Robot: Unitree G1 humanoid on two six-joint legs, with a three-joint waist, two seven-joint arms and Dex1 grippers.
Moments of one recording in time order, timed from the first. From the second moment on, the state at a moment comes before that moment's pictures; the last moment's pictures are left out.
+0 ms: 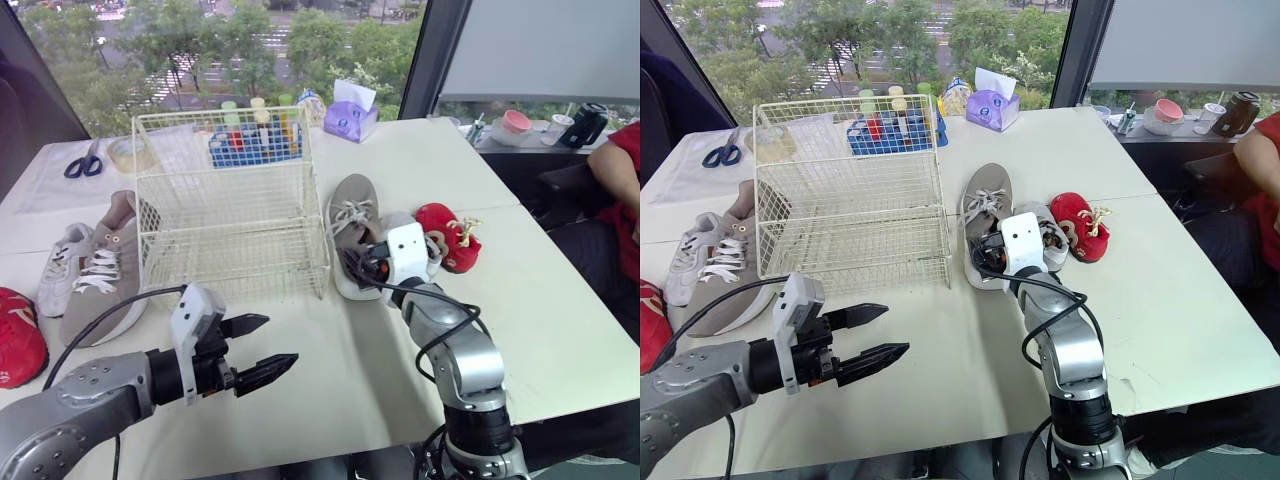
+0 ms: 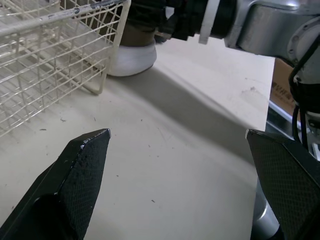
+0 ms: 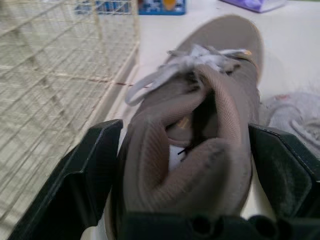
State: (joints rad) left arm 0.16 0.83 0.20 -0.79 -1.09 0.79 -0.48; right arm -0.32 -0.03 0.05 -0.37 0.03 0.79 0.13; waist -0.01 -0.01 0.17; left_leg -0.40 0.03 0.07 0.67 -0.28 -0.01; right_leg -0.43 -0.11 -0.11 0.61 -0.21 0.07
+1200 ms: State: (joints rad) left arm -1.29 0.91 0.05 0.68 -0.93 0.79 -1.18; right arm -0.71 -0.77 -0.09 -0.58 0.12 0.27 0.61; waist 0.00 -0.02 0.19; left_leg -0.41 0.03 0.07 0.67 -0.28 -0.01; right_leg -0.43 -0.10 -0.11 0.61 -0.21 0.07
